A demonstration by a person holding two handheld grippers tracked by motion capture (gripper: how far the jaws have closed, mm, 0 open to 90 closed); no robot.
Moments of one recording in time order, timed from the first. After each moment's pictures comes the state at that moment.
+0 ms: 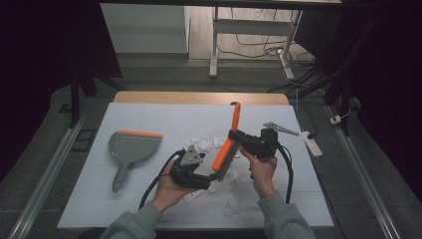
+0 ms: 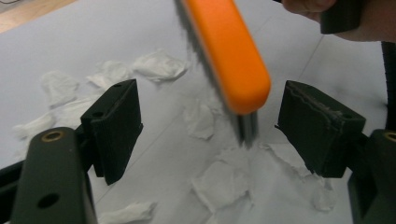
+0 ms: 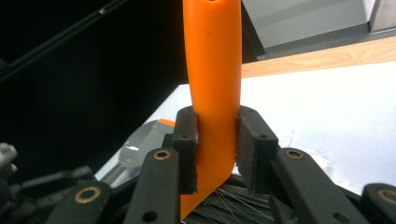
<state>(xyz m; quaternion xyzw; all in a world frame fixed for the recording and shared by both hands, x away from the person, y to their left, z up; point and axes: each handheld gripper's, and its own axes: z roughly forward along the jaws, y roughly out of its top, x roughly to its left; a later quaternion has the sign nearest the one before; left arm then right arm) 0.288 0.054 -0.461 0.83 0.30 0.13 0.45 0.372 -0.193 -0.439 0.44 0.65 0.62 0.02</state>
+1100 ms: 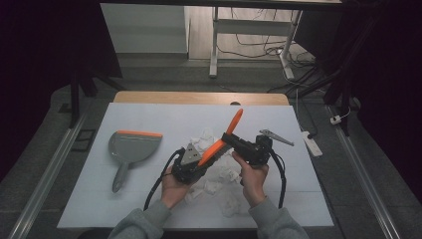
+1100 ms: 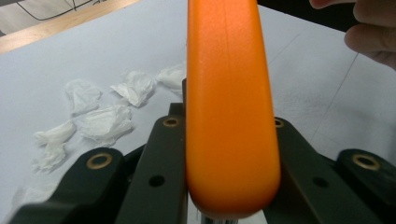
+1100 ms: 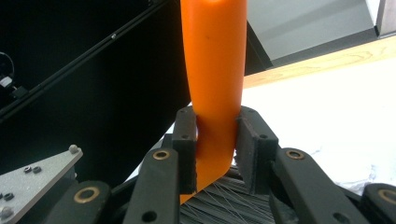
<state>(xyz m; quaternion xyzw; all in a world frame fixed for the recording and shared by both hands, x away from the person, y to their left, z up) 0.302 0.056 -0.479 0.80 0.33 0.17 0.48 0.351 -0.175 -0.444 0.45 0.61 0.65 0.02</state>
